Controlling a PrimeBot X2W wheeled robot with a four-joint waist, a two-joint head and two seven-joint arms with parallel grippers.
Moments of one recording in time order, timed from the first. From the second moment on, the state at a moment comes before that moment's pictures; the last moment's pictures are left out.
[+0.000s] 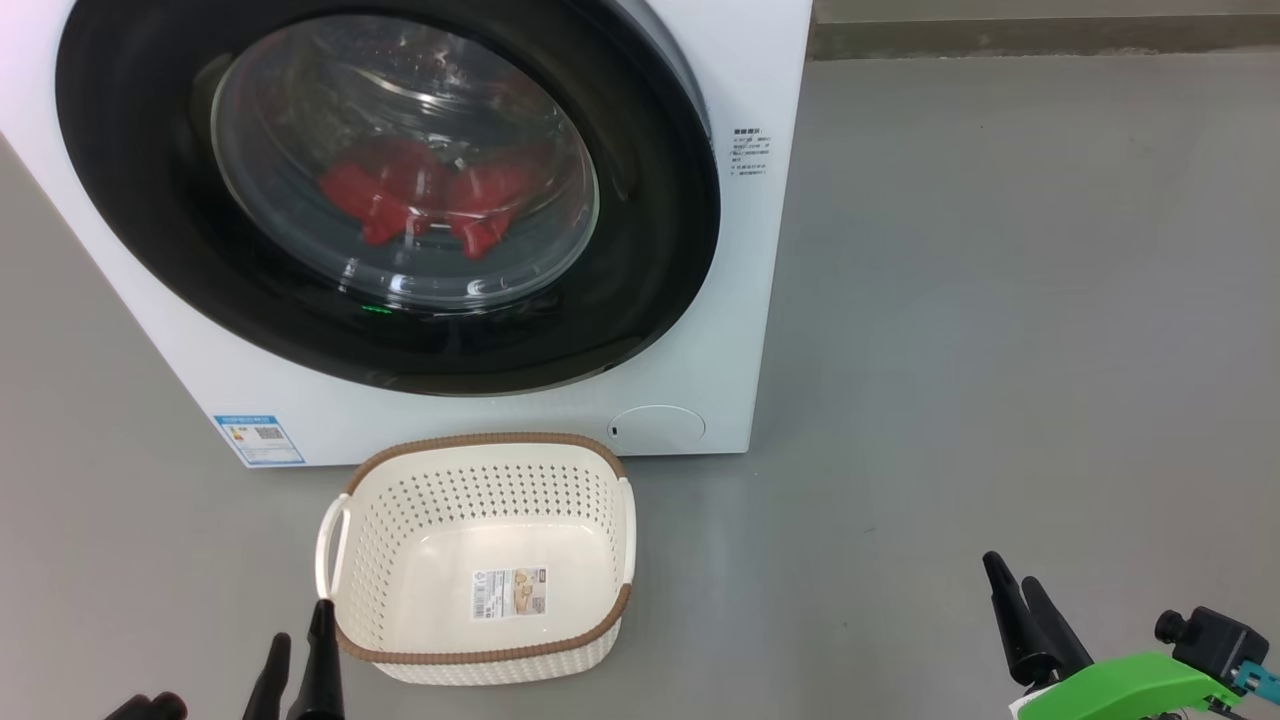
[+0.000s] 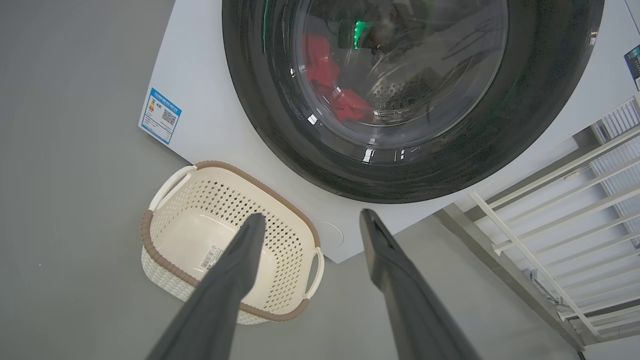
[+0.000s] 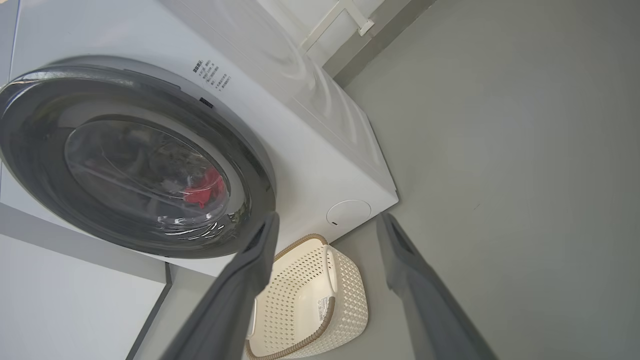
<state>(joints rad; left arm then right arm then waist) 0.01 0.03 -0.03 0.26 -0.86 -0.08 -0.06 -0.05 -0.11 0.00 0.36 0.94 0.13 -0.06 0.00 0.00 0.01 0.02</state>
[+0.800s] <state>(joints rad) 0.03 0.06 -0.09 0.23 -0.56 -0.04 -0.13 -0.05 -0.15 0.04 0.36 0.65 0.13 -0.13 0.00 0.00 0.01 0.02</state>
